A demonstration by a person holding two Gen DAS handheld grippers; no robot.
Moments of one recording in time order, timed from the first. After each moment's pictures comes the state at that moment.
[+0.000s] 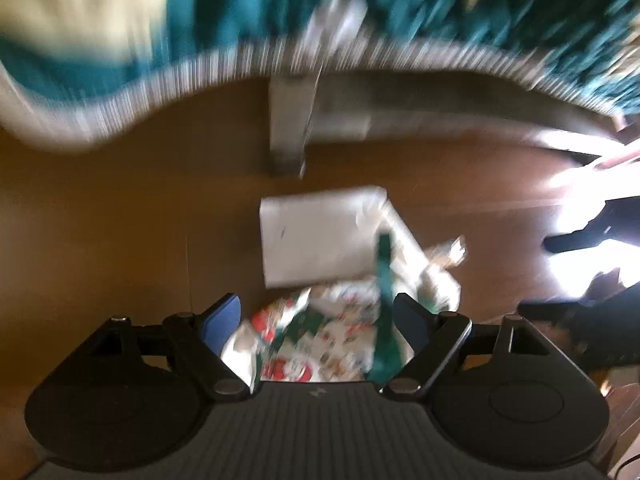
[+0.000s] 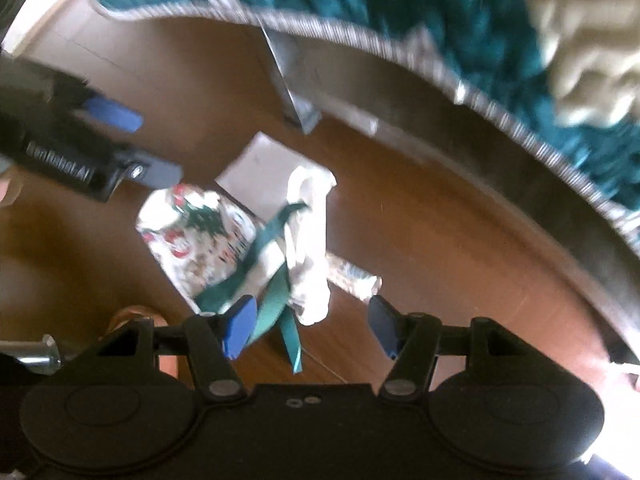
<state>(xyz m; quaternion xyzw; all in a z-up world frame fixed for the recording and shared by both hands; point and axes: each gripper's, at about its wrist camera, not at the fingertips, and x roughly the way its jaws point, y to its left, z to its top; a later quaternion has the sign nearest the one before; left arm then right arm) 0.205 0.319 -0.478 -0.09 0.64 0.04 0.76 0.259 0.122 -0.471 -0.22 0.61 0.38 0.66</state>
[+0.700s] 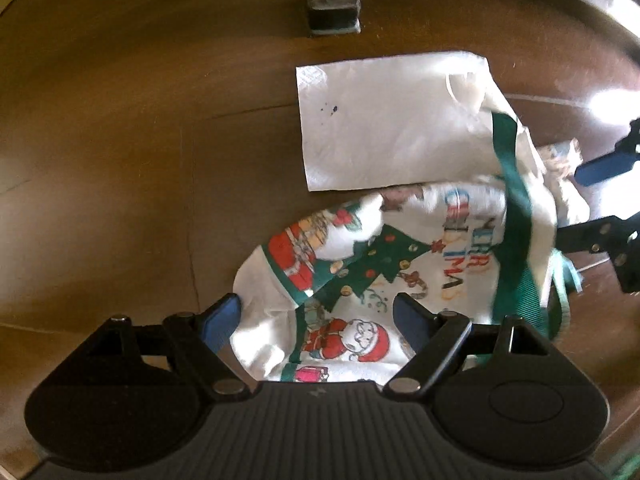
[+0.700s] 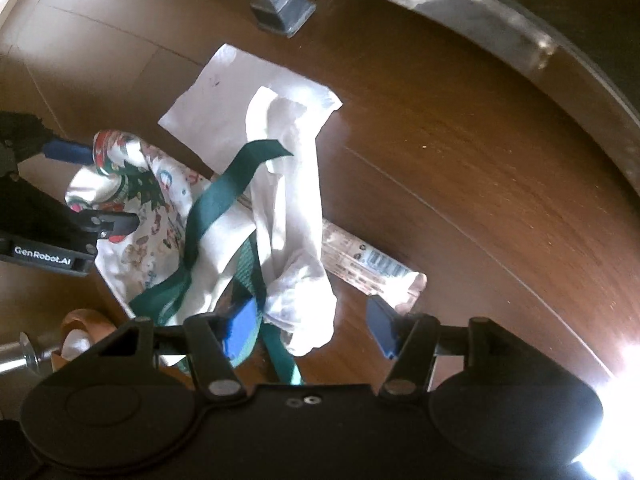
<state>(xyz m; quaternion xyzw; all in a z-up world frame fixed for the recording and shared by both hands) 0.186 0.327 -0.593 -0.03 0.71 0.06 0.70 0.271 0.160 -0.582 -0.23 0.67 0.37 0.59</state>
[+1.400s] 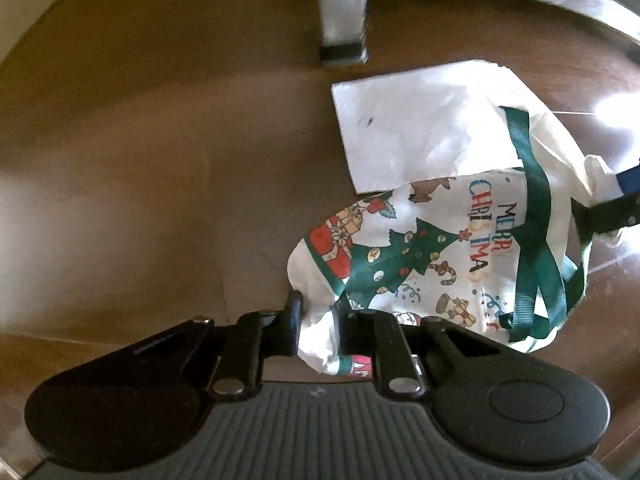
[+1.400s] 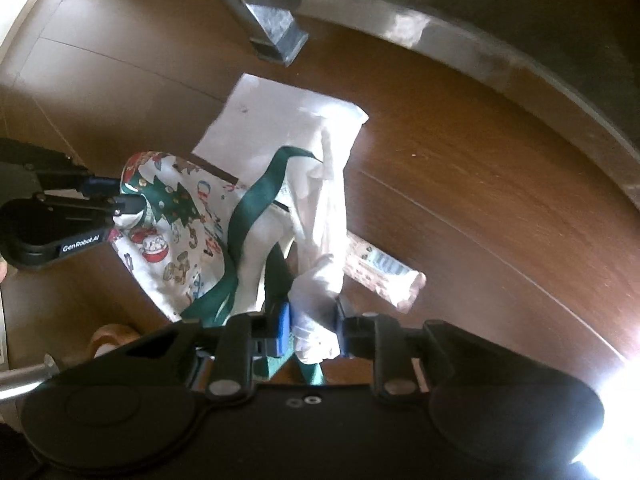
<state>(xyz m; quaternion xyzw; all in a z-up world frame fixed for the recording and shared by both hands) 0.172 0.322 -0.554 0.01 0.68 0.08 0.73 0.273 0.133 -0.538 -0.19 0.67 0.37 0.62</state>
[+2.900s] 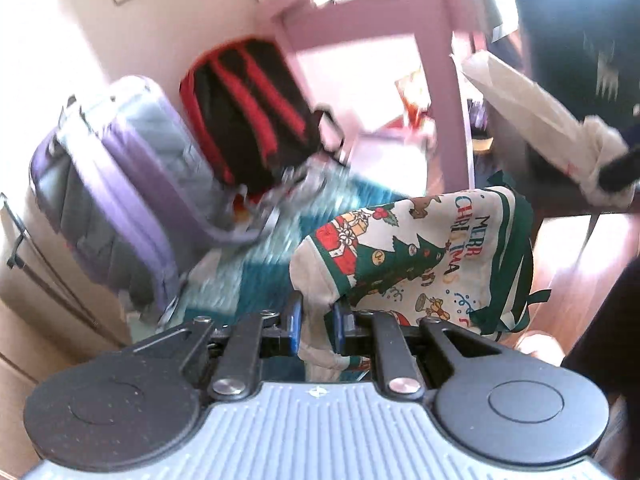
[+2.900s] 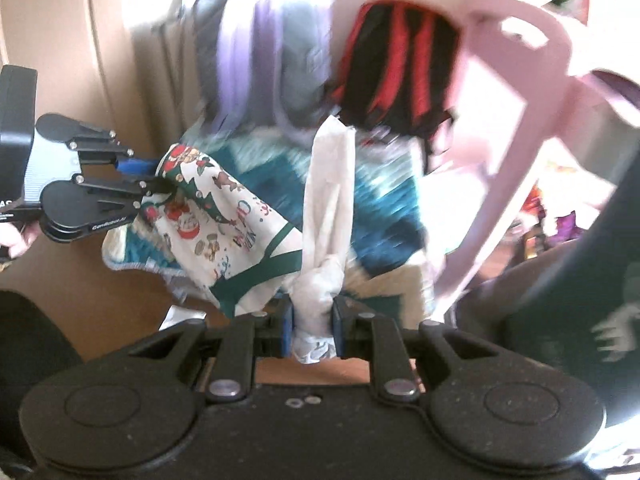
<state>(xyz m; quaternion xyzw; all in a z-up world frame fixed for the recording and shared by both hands) 0.170 -0.010 -0.028 0.24 0.31 -0.11 0.91 0.142 -0.204 0.005 -0.10 0.38 0.19 0.90</state>
